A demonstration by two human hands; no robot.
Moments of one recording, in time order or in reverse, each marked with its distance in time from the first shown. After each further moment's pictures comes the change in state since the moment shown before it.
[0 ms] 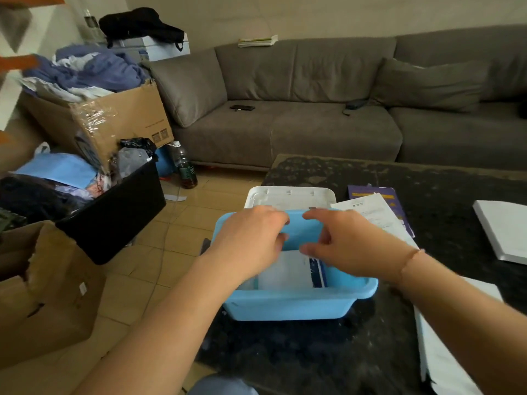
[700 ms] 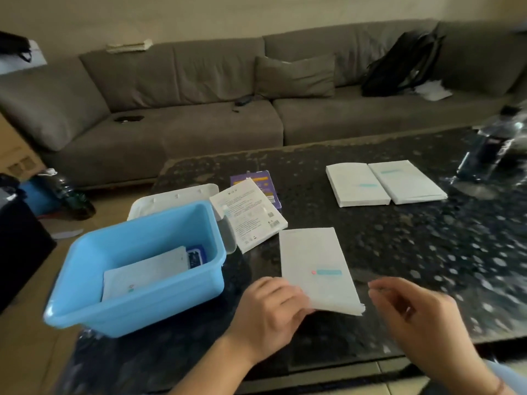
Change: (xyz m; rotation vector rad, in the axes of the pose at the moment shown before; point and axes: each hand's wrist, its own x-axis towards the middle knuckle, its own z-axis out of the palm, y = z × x) left_hand -0.049 0.192 0.139 -0.456 0.320 0.687; right_hand -0.263 0.171 0.044 0.152 0.804 0.290
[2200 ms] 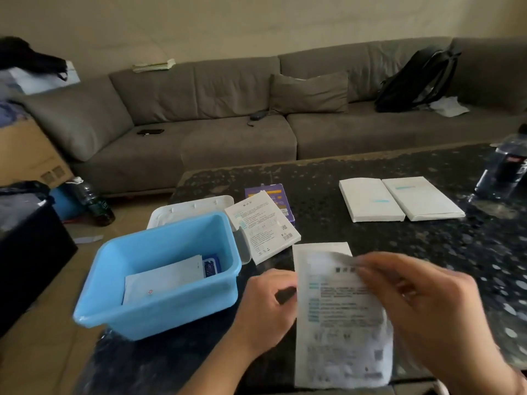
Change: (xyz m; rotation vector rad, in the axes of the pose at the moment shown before) left_hand 0.035 0.018 -0.055 -0.508 0.044 -0.491; right_hand 0.040 -0.071 -0.019 0.159 0.211 -0.300
